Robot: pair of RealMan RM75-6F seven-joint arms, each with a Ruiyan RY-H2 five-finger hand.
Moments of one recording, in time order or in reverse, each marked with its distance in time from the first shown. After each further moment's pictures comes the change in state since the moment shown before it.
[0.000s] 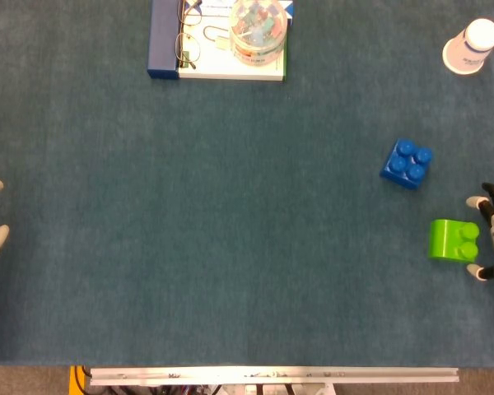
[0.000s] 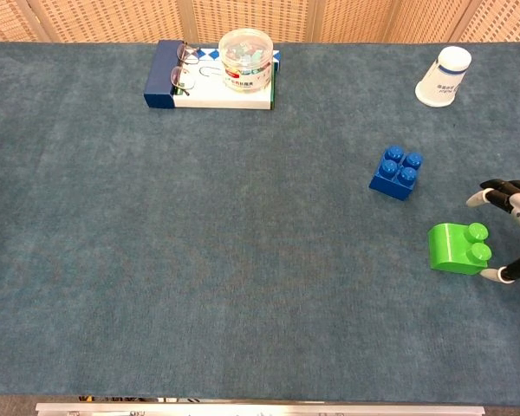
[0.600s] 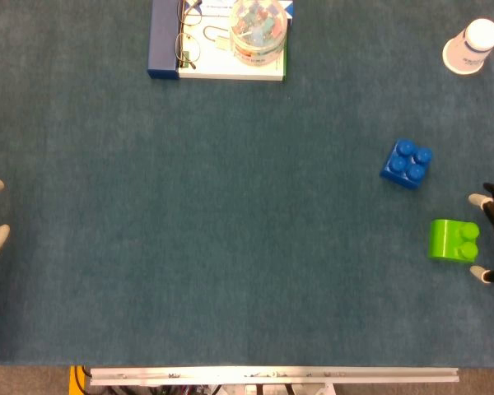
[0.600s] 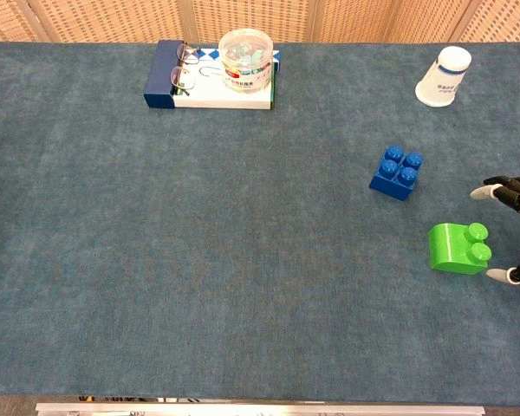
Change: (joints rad) left arm -0.003 -0.014 -0.003 0.007 -0.012 -0.008 0.023; right arm -0.025 0.040 -0.026 0.051 -0.144 -0.011 0.156
